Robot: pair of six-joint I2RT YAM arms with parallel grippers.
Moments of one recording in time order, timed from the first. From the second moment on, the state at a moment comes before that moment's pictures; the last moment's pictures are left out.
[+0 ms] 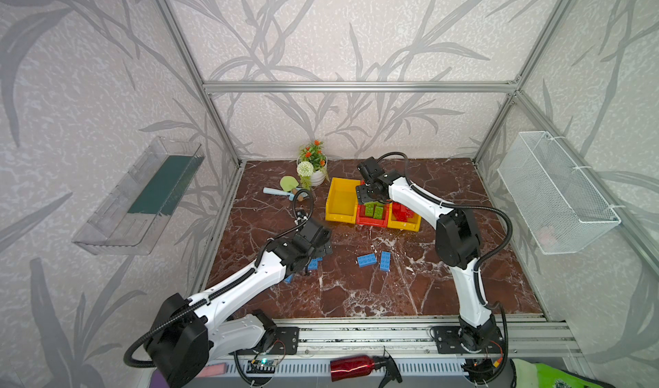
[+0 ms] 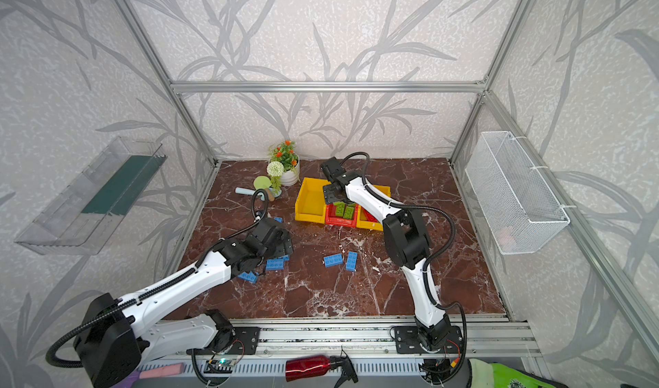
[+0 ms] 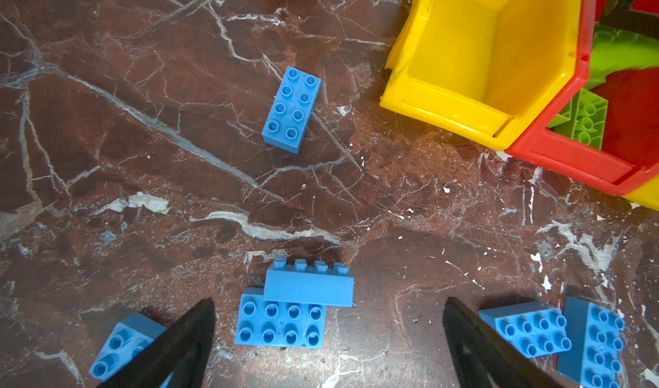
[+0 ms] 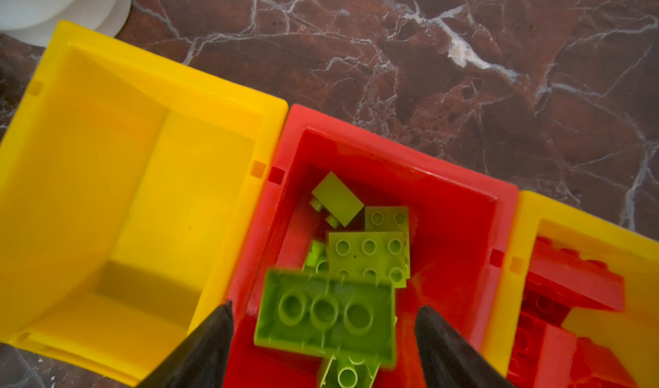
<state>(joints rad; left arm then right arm) -0.66 1.17 0.78 -0.62 -0.37 -0.78 0.59 2.20 1.93 -0.77 0.23 0.34</state>
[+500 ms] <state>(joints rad) -0.74 1.19 0.83 -0.62 -0.24 -0.81 0.63 1.80 1.59 -0.81 0.18 0.36</state>
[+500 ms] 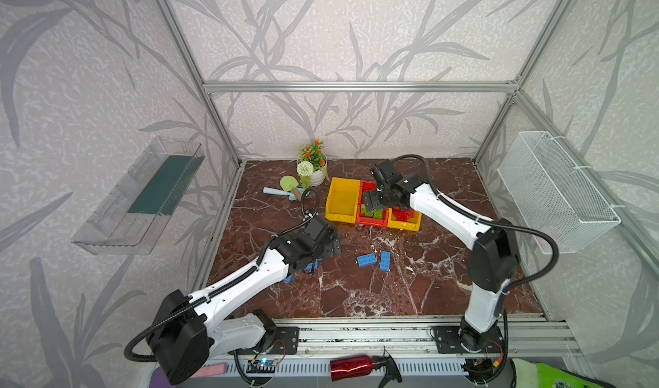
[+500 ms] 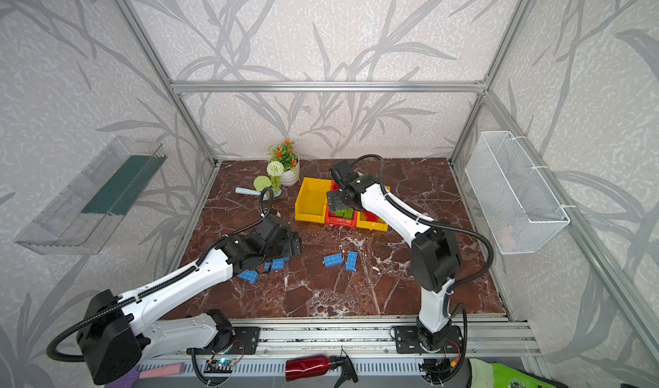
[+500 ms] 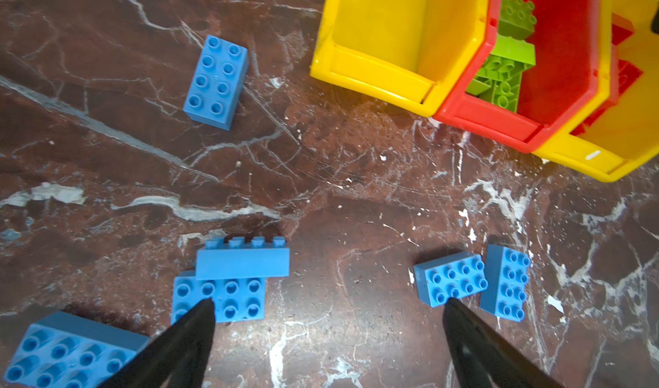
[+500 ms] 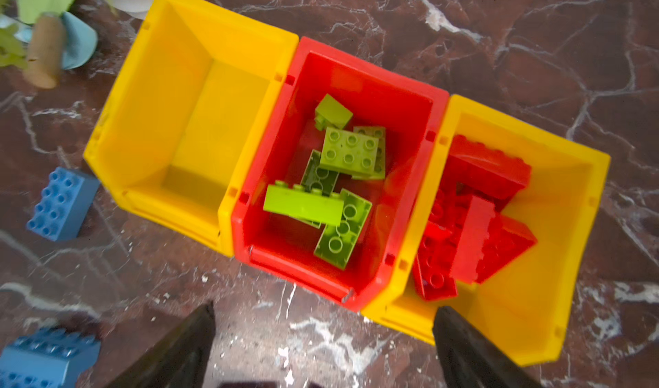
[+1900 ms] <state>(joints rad) -1.00 1.94 1.31 -0.67 -0.27 -1.10 0.66 0.79 0.84 -0.95 0.20 0.52</state>
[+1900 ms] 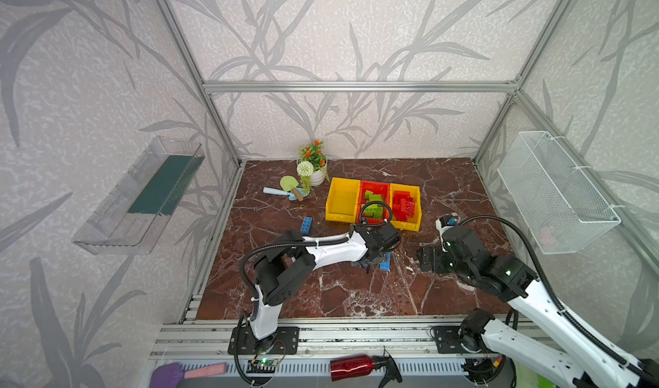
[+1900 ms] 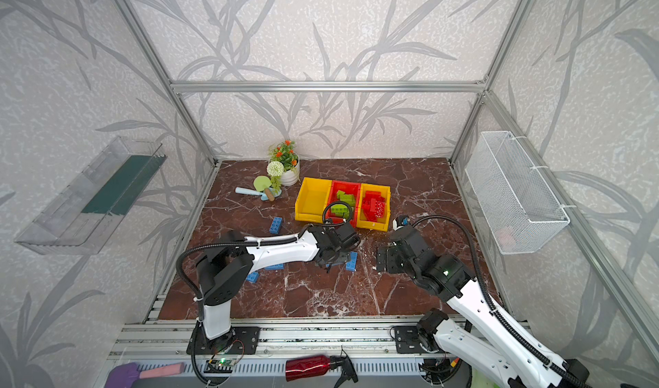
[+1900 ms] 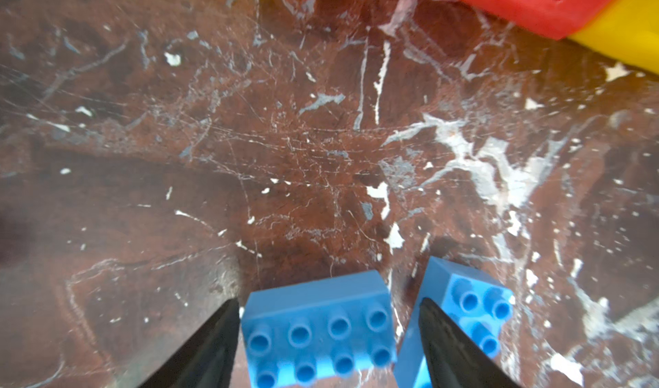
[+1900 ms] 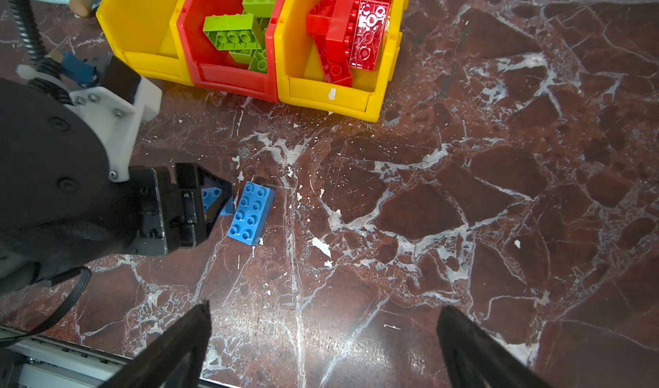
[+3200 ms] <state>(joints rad) -0.60 2.02 1.82 -0.91 -0.46 -0.71 0.65 0.79 0.85 -0.99 0.20 0.50</state>
